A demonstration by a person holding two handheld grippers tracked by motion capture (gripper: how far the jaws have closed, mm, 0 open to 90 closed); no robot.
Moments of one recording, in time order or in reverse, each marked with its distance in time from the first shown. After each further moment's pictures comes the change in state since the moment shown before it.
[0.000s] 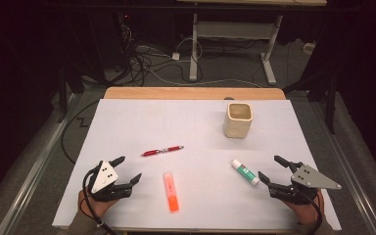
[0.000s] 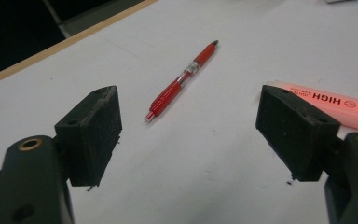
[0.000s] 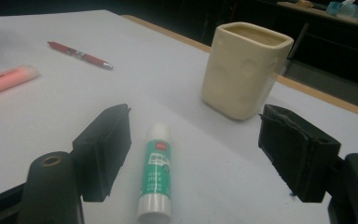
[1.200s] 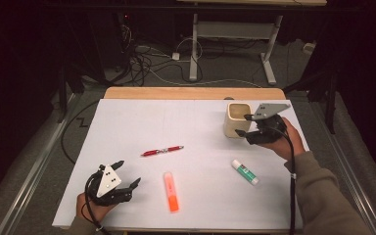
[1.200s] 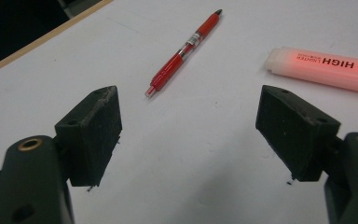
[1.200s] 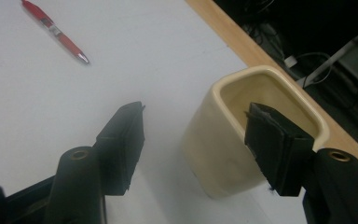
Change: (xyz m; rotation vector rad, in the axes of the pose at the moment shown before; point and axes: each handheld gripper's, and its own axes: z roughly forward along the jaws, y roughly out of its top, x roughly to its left) left arm -0.009 -0.006 -0.001 0.093 0.036 0.054; right arm -0.056 0.112 0.126 0.317 0.196 -0.222
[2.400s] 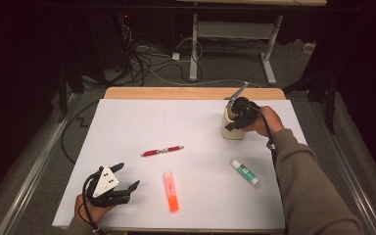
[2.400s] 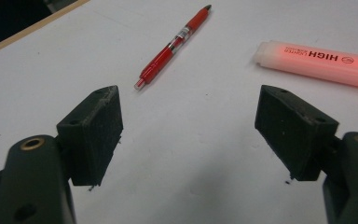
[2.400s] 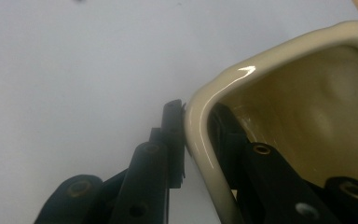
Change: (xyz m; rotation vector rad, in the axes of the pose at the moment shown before) left arm 0.004 -0.007 -0.001 -0.007 -0.058 -0.026; right arm -0.034 0.035 0.081 0.392 0.279 -0.002
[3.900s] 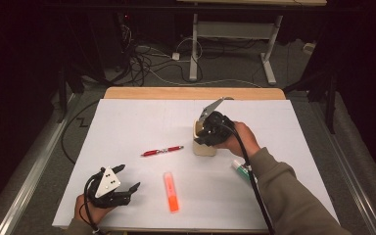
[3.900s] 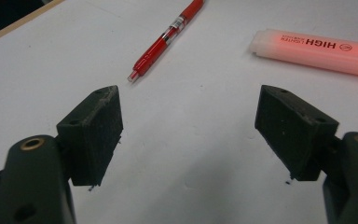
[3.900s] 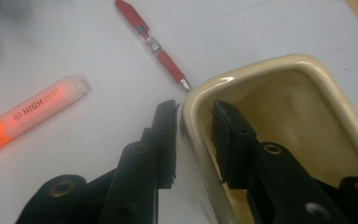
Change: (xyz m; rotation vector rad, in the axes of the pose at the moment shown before) left arm -0.004 0.000 0.002 0.044 -0.013 0.009; right arm 0.099 0.045 0.003 -0.175 -0.008 -0.055
